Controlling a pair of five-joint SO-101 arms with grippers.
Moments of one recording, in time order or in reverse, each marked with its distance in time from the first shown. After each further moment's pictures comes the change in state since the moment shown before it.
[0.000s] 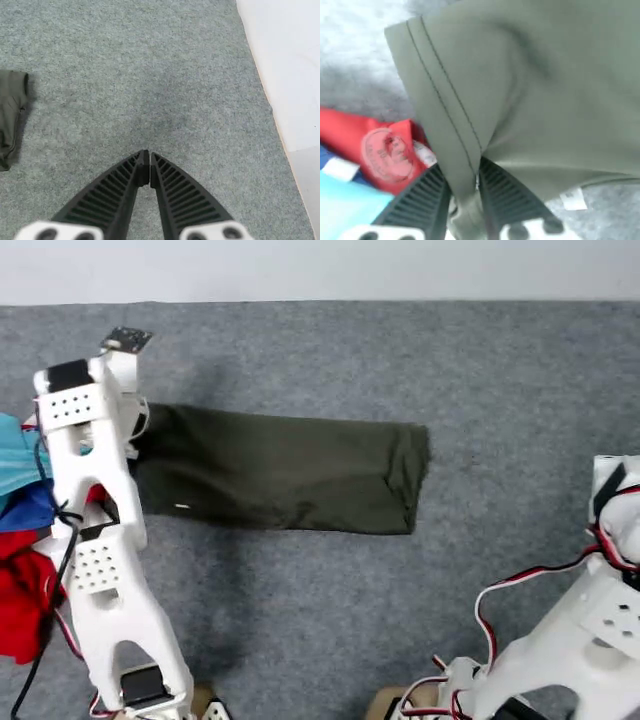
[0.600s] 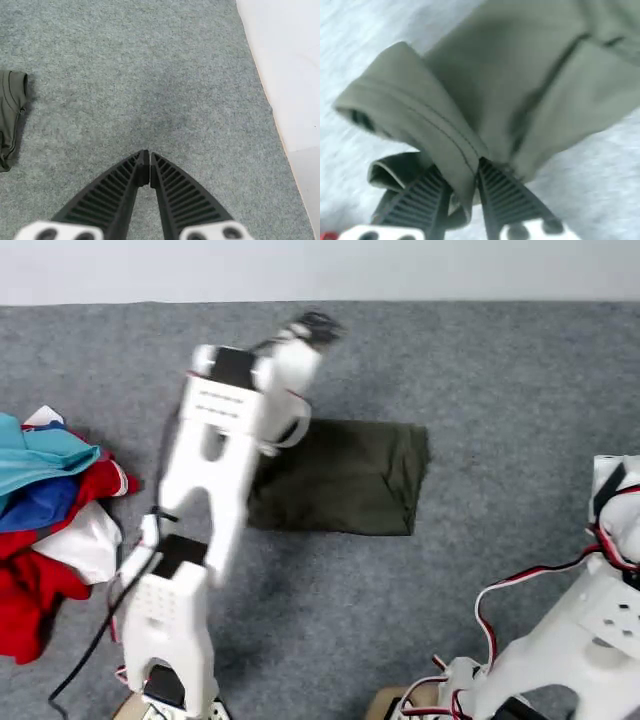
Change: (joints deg) left arm 35.7 -14.9 8.4 -0.1 4.7; right arm 0.0 0.0 0.0 0.0 0.0
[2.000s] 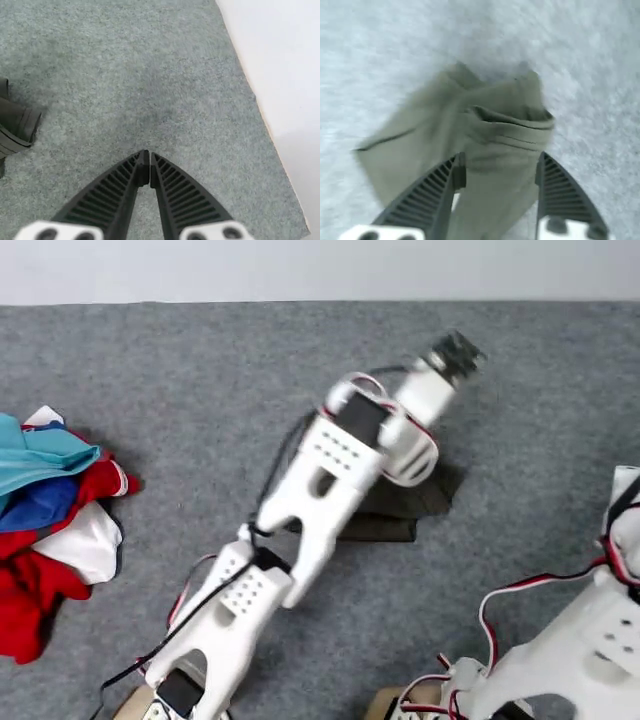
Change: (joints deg) left arm 17.2 21.1 -36.3 0.0 13.9; right arm 4.7 -2.0 0.0 0.0 0.0
